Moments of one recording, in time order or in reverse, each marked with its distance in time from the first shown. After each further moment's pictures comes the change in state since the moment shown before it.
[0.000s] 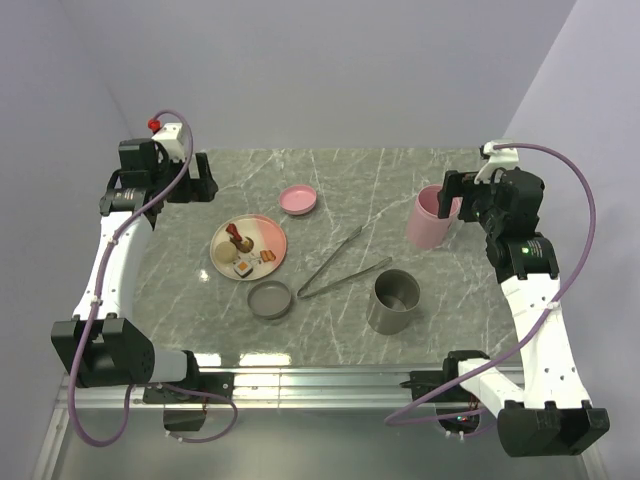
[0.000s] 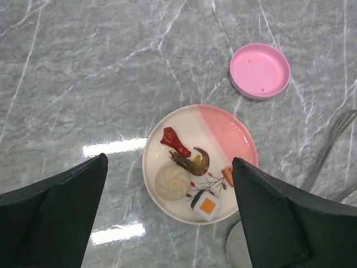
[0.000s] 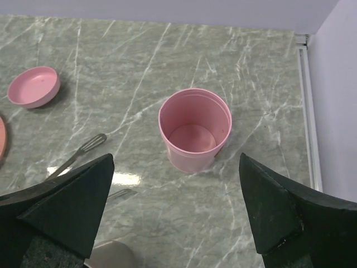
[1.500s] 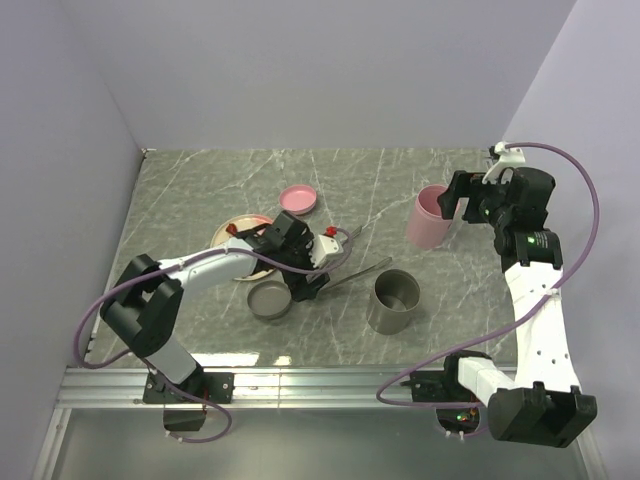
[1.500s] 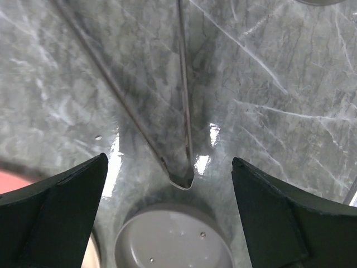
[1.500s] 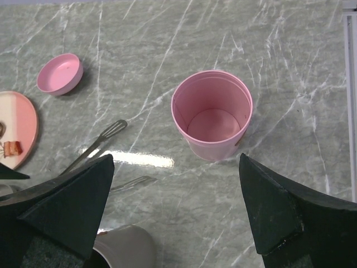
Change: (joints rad) left arm -0.764 0.243 -0.315 0.151 0.103 0.445; right arm -0.136 0.058 0.002 -0.036 -0.231 0.052
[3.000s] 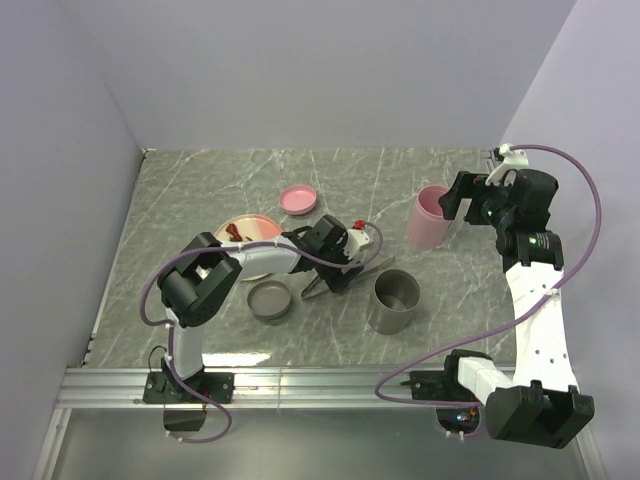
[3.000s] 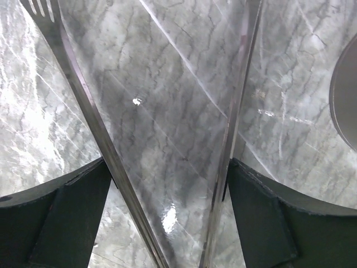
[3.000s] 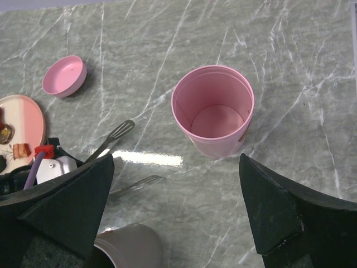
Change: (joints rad) left arm -0.132 0.347 0.194 0.225 -0.220 -0.264; right arm -0.035 -0.002 -0.014 0.000 -0.037 0.036
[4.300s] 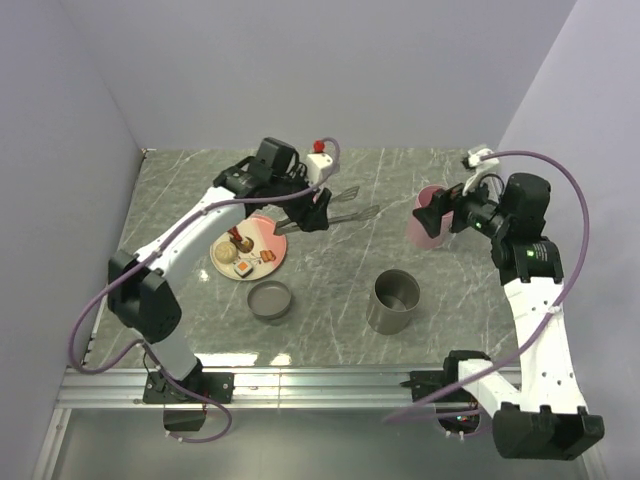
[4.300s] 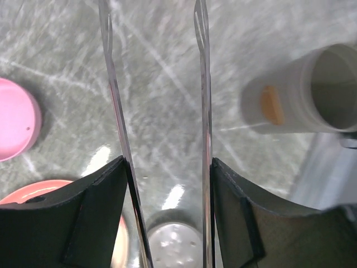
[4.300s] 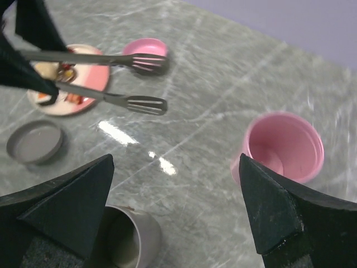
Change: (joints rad) left arm 0.250 -0.235 0.396 -0.495 0.319 0.033; right arm 0.089 -0.067 0.005 -0.006 -0.256 -0.192
